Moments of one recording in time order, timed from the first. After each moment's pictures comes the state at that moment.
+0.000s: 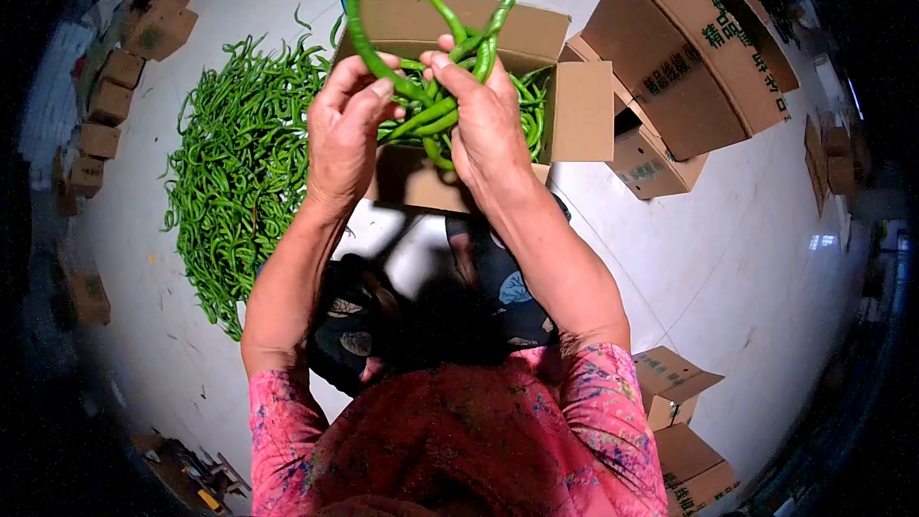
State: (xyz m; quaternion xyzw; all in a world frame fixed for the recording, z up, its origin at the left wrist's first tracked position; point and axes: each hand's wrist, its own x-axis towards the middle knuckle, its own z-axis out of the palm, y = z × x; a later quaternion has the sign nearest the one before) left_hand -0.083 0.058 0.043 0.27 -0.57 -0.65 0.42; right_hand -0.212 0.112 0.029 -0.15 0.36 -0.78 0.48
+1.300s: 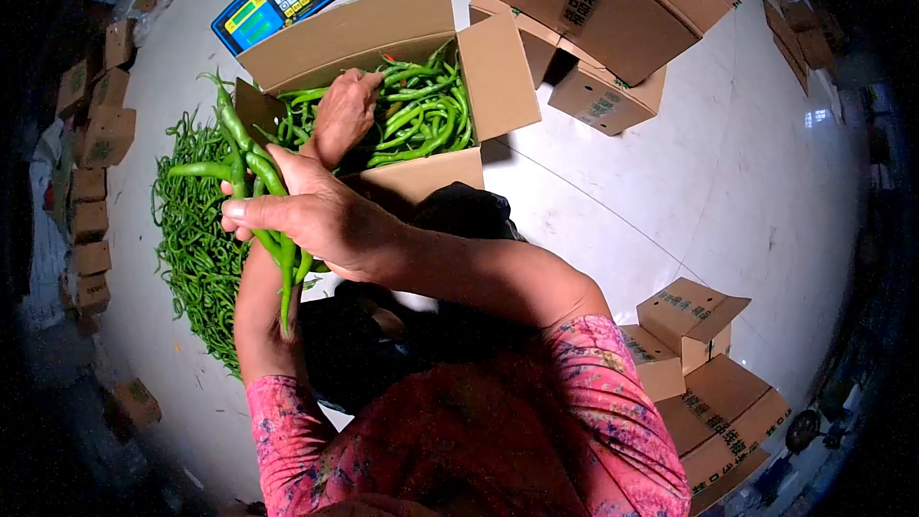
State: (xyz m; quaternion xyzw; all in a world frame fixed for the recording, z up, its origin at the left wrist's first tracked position) left_hand -0.194 -0.019 -0.096 0.19 -0.96 -0.14 0.13; right_hand -0.188 0.143 0.048 -0.24 0.17 -0.69 0.66
